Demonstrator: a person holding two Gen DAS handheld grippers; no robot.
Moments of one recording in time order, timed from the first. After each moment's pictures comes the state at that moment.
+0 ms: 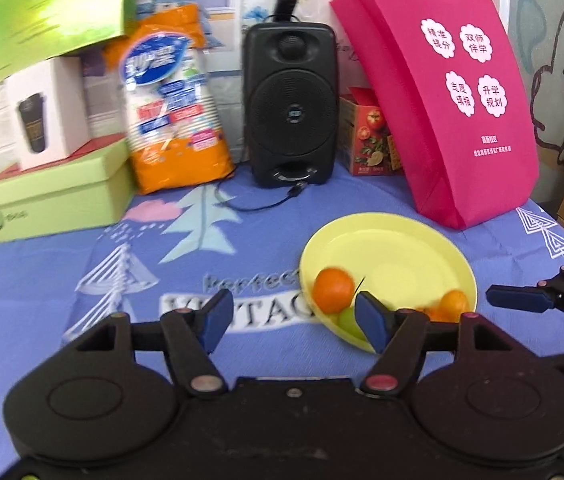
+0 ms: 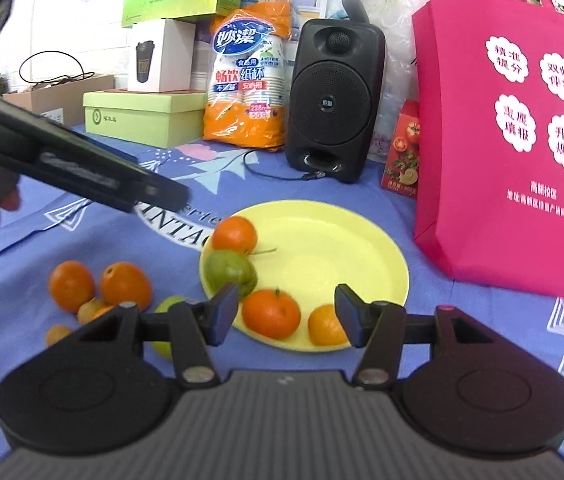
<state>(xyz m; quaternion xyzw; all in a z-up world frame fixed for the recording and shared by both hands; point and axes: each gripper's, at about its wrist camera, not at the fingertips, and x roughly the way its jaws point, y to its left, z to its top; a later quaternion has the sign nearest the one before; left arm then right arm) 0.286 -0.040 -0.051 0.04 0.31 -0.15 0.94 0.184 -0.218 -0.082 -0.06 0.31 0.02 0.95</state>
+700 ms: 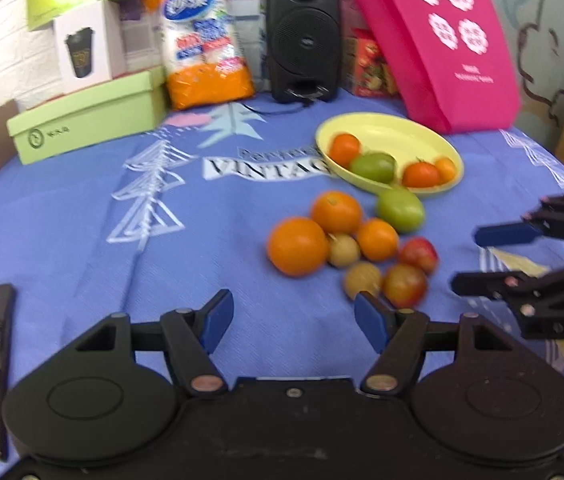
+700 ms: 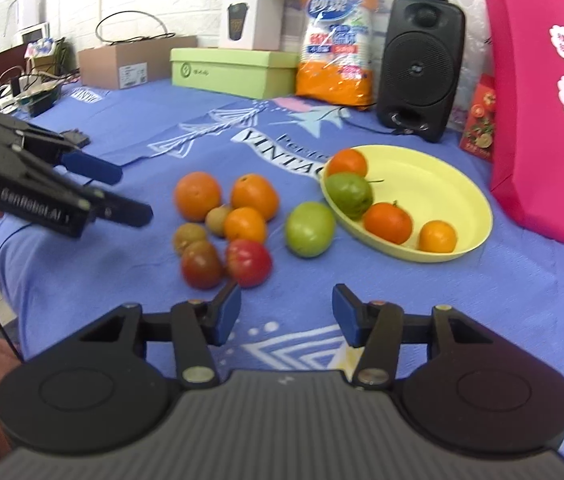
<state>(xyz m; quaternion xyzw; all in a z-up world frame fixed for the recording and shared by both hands) 0.172 0.011 -0.098 0.06 0.36 -0.15 0.92 0.124 -0.166 -0.103 -0.07 0.35 0.12 0.93</state>
